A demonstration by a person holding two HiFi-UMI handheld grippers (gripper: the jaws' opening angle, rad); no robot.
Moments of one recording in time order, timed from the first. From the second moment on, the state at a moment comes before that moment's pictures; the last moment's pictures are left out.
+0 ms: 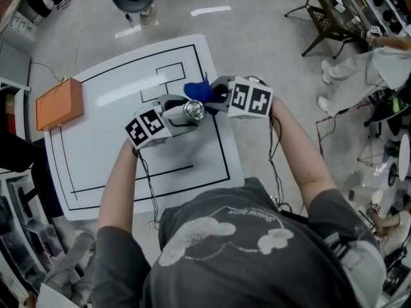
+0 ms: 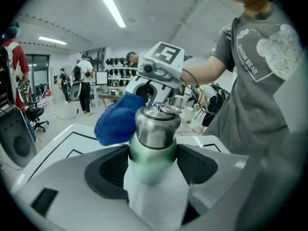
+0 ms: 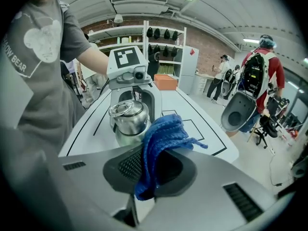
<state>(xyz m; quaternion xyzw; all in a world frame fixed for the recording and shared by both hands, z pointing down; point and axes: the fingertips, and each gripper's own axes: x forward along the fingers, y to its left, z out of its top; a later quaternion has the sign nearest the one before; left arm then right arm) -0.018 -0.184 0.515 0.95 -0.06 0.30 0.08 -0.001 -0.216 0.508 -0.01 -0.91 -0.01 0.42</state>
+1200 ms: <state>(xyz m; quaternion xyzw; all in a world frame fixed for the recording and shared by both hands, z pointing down) -0.040 -0.166 0.516 0.87 -0.41 0.16 0.21 0.037 -0.211 0.545 0.19 -0.90 0.06 0.40</state>
